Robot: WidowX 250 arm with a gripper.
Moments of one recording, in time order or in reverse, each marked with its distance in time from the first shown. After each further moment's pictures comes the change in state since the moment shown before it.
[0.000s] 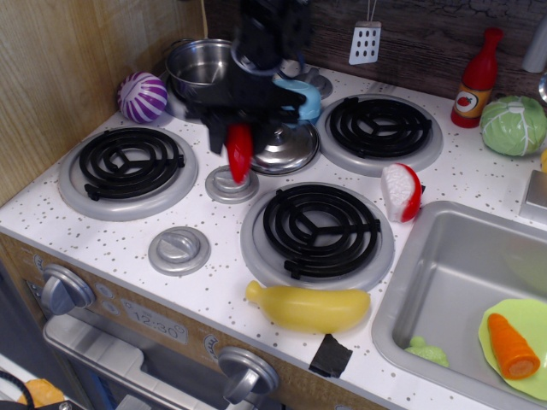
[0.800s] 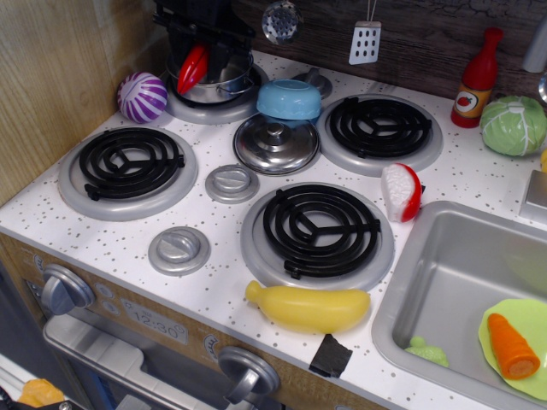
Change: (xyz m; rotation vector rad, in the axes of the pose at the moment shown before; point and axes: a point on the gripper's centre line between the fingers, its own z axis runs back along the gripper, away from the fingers) arm 0.109 0.025 -0.016 -0.042 -0.001 -0.467
